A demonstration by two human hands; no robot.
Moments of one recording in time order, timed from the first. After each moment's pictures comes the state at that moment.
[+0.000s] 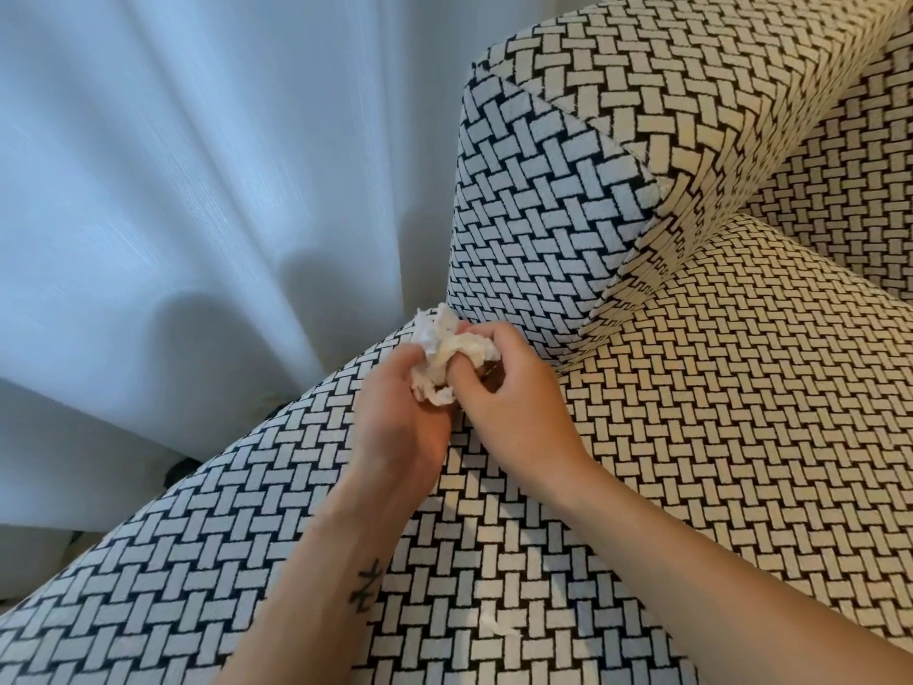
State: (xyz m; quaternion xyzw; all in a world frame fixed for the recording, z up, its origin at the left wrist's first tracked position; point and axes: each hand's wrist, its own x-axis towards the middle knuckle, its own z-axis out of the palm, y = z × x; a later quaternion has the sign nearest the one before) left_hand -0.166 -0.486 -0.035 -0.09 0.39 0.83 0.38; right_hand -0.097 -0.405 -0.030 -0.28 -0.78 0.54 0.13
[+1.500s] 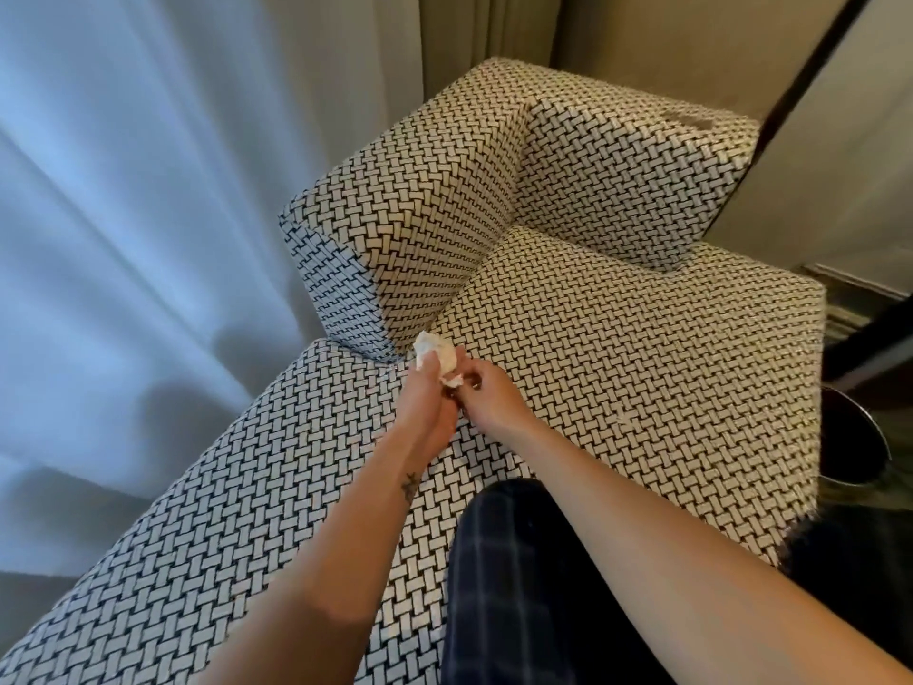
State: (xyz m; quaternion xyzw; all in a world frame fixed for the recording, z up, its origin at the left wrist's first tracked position) left_hand -0.019 -0.422 0.016 -0.08 0.42 0.75 0.51; right_hand 0.070 -0.370 0.032 -0.41 -0.72 0.54 0.11
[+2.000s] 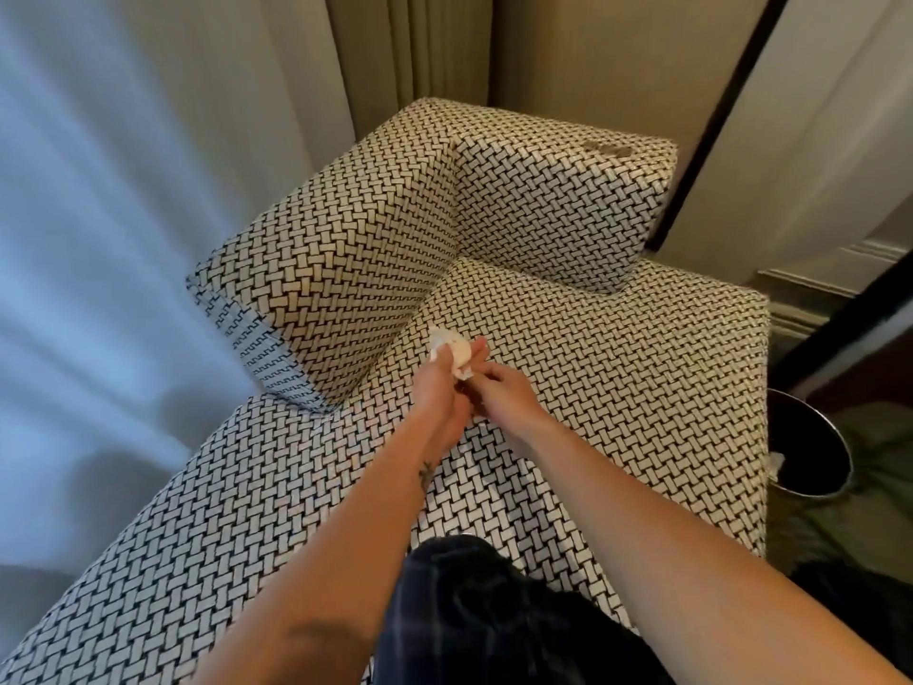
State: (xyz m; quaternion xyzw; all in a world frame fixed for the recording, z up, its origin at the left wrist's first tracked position) left_hand 0.038 -0.310 0.049 -0.04 0.43 0.73 0.54; right_hand 0.129 -0.277 0.047 -0.44 -0.54 0.69 0.18
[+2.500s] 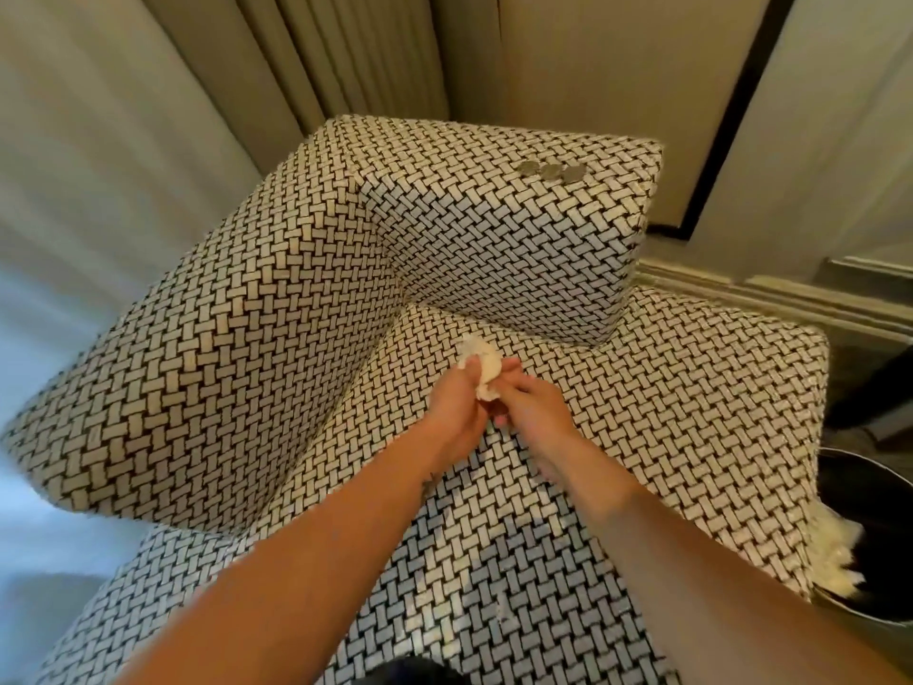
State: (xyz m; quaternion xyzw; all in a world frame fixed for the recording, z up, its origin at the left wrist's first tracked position) left_hand 0.078 -0.097 0.052 0.02 0.58 0.61 0.55; right_hand 0.176 -0.061 0.027 -0.45 -0.50 0.72 0.20
